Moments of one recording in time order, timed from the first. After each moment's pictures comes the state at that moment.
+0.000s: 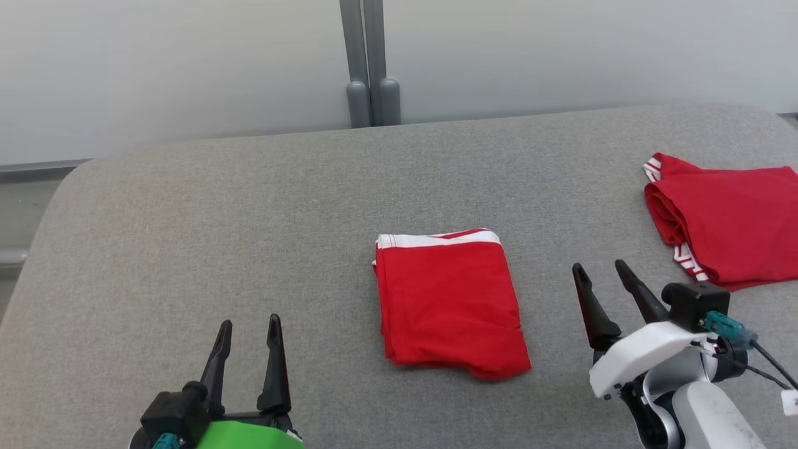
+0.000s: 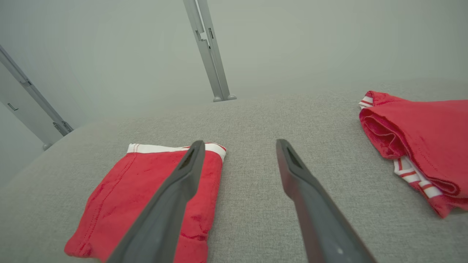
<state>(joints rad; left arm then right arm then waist) 0.08 0.05 -0.20 0.09 -0.37 0.02 -0.26 -0.12 -0.12 0.11 0.21 0.33 0.13 -0.10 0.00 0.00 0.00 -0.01</state>
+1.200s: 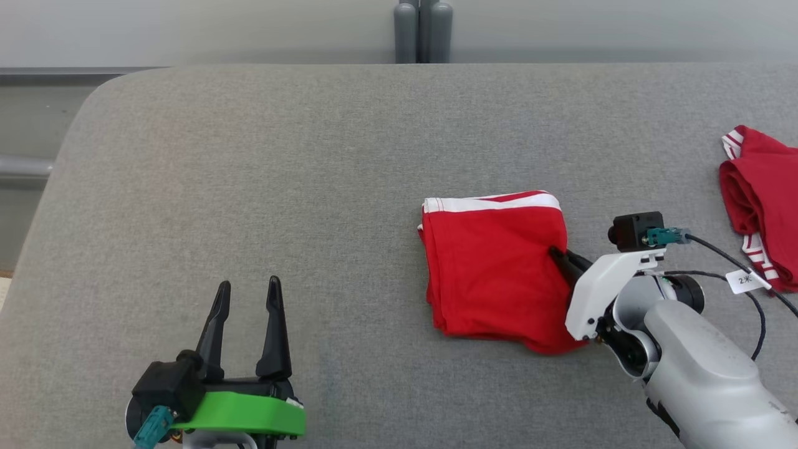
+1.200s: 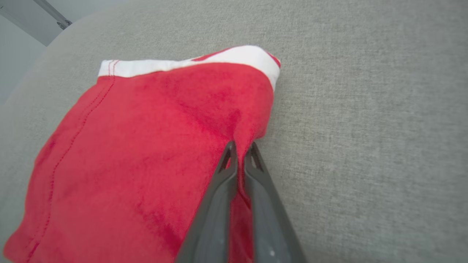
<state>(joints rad) 0.00 0.05 -0.21 0.06 -0.38 0.01 -0.26 -0.54 -0.25 0.50 0.72 0.71 0.13 0.06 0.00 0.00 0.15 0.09</state>
